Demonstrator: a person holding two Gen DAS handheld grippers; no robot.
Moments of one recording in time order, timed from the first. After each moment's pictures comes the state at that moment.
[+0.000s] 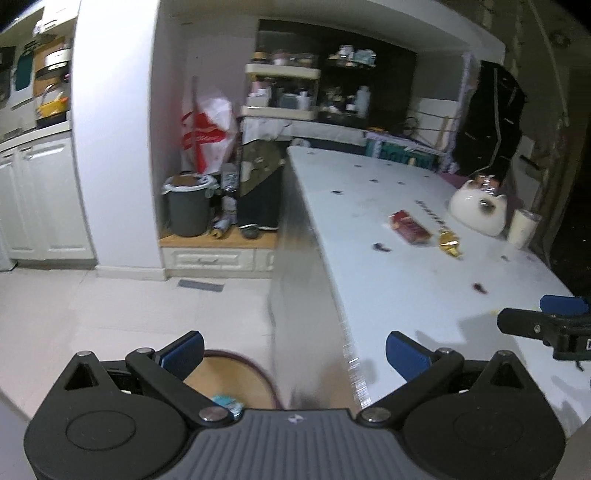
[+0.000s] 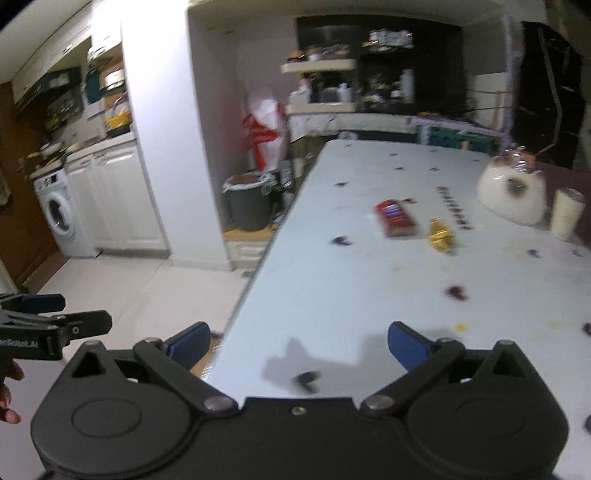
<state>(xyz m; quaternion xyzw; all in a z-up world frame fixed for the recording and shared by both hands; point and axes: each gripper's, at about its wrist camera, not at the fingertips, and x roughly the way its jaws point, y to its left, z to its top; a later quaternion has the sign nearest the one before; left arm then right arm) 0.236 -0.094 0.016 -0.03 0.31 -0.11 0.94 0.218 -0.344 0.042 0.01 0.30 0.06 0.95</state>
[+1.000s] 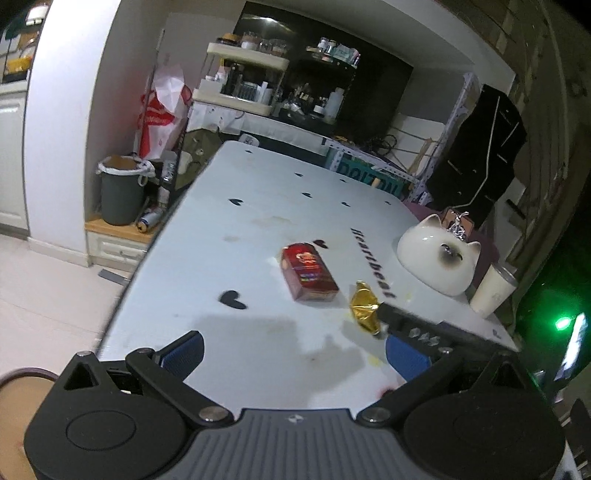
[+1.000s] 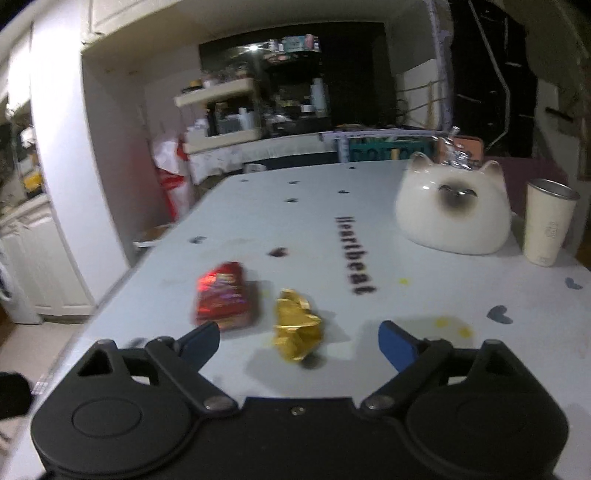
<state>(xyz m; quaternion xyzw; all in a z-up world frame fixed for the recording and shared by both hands) 0.379 -0.292 -0.014 -0.14 0.31 -0.13 0.93 0.427 -0.511 -0.031 0.05 0.25 -0.02 0.97</state>
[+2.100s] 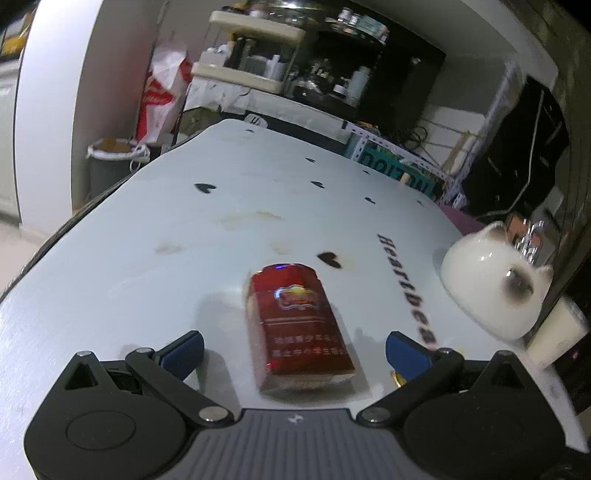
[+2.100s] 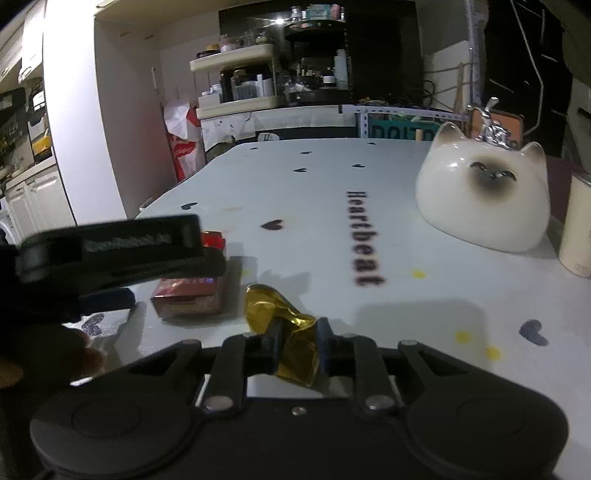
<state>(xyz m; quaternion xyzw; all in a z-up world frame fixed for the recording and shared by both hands) 0.531 -0.372 -0.069 -0.14 0.32 -0.09 0.93 0.468 -0.531 -0.048 0.02 0.29 0.02 0.96</state>
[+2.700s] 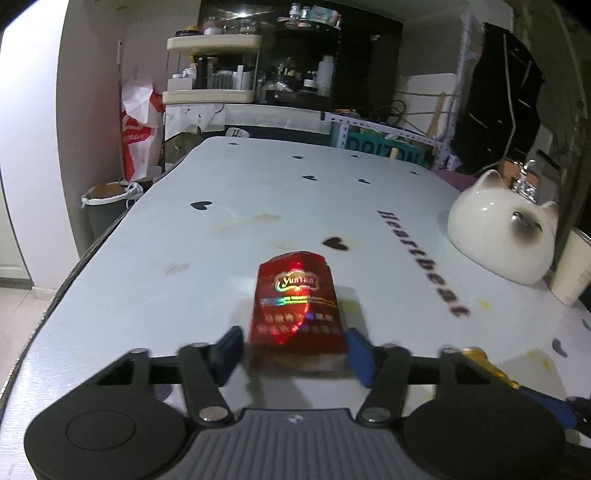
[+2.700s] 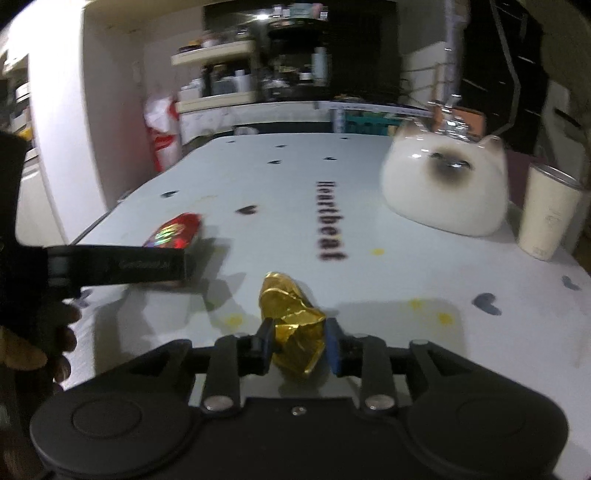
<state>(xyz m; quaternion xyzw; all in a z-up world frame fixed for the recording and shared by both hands) 0.516 -0.370 -0.072 -0.03 0.31 -0.11 0.95 0.435 -0.529 -0.046 0.00 0.31 0.01 0.95</state>
